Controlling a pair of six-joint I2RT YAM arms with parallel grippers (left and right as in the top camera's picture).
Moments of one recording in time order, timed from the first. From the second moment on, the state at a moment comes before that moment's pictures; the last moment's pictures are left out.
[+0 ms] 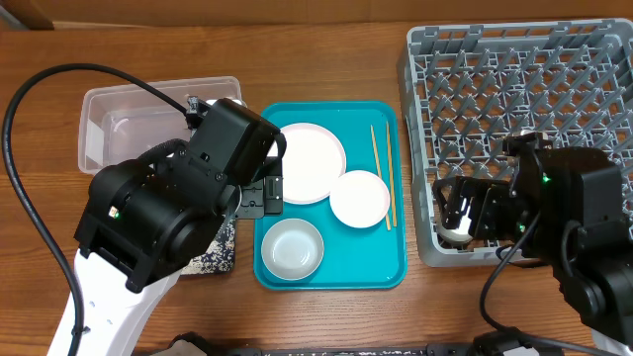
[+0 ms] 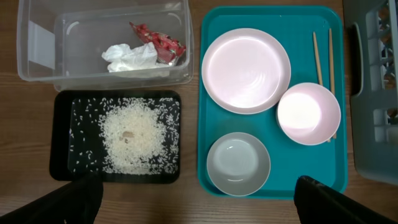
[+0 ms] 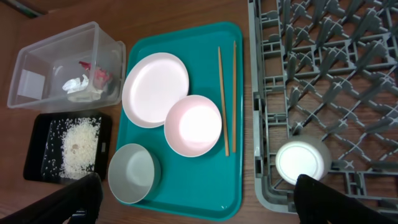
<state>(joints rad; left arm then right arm) -0.60 1.39 1.95 -1.69 -0.33 -0.57 0.26 0.98 1.37 -1.23 -0.17 0.38</state>
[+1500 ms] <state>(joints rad) -0.23 0.78 0.86 -0.33 -0.06 -0.28 0.26 1.29 1.37 -1.23 -0.16 0.38</state>
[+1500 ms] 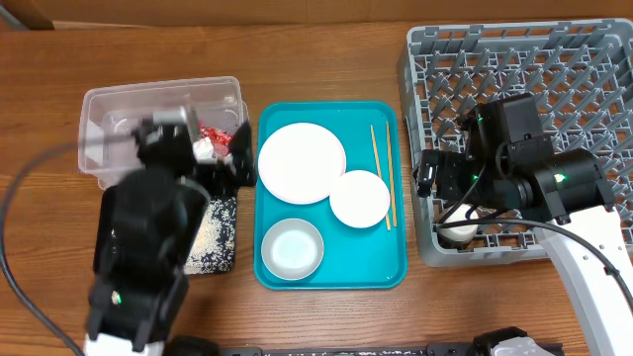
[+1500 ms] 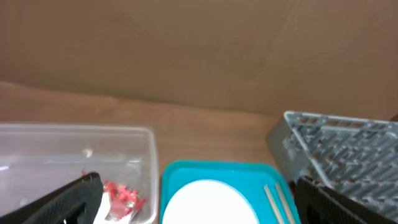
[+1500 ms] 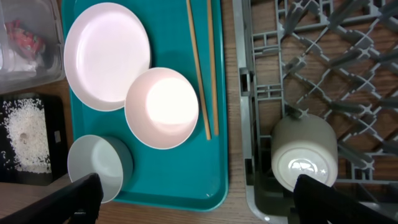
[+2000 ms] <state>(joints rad) -0.15 0.11 0.23 -0.16 -0.04 -0.26 0.26 1.29 1.37 -1.23 -0.16 0.38</state>
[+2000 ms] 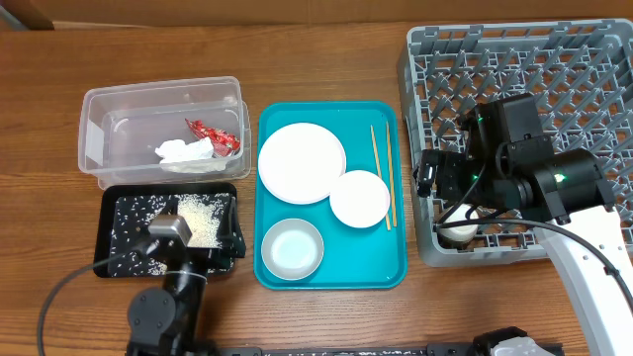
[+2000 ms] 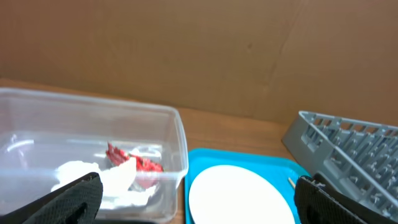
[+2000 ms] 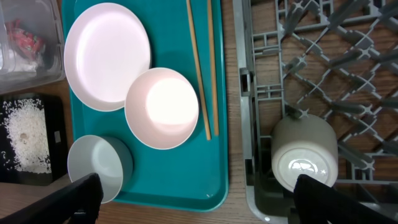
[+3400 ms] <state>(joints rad) -0.15 0.02 0.01 -0.08 -0.01 -0.31 0.30 1.31 1.37 -1.09 -0.33 0.39</state>
